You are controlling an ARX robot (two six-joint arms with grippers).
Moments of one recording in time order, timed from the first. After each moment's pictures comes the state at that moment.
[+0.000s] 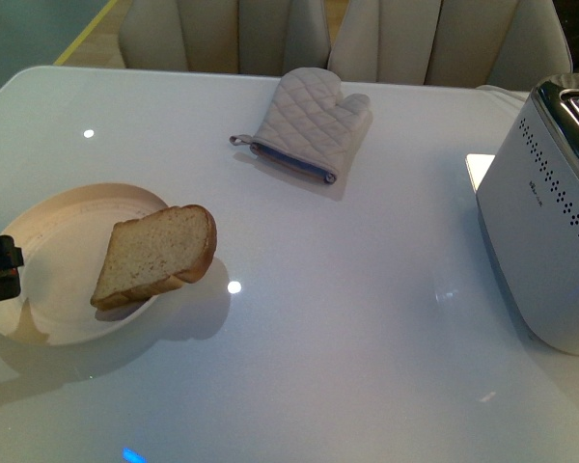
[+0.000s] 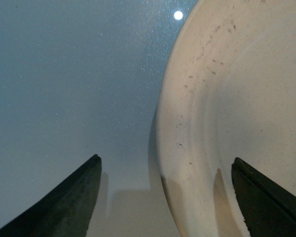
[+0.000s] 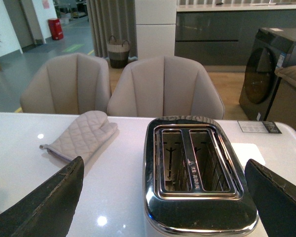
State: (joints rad) left arm 0.20 2.26 0.80 0.45 -0.02 -0.03; right arm 0.00 0.01 0.02 0.00 0.00 0.00
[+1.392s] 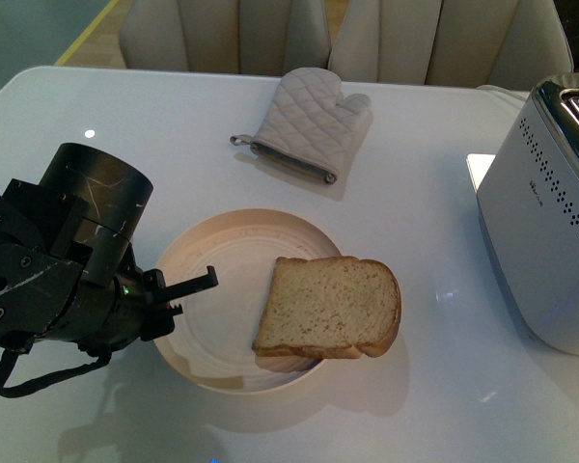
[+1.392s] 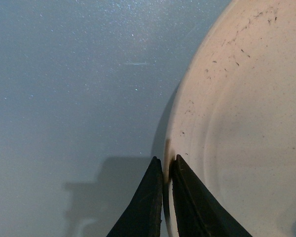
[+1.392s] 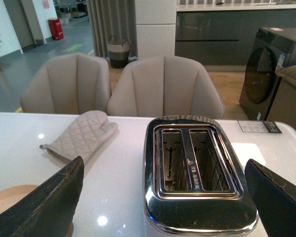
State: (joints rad) left arm -0.35 2.26 0.83 0.24 -0.08 -0.61; right arm 0.00 0.01 0.02 0.00 0.00 0.00
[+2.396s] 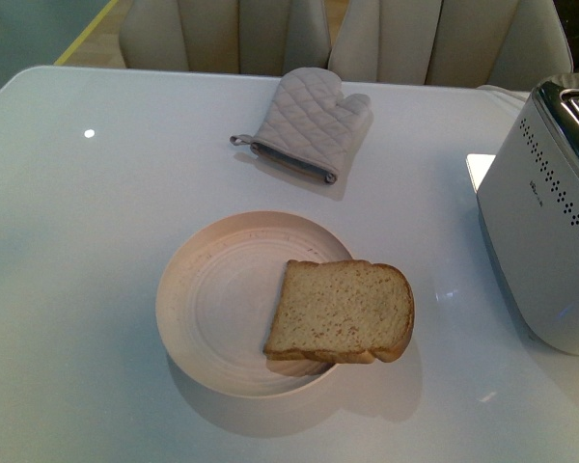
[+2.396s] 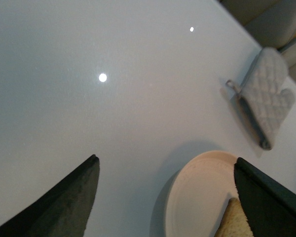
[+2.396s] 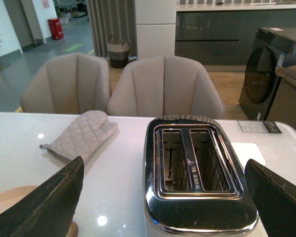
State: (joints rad) left arm 0.08 1.29 0.39 0.31 0.09 -0.55; right arm 0.00 0.01 0.02 0.00 0.00 0.00
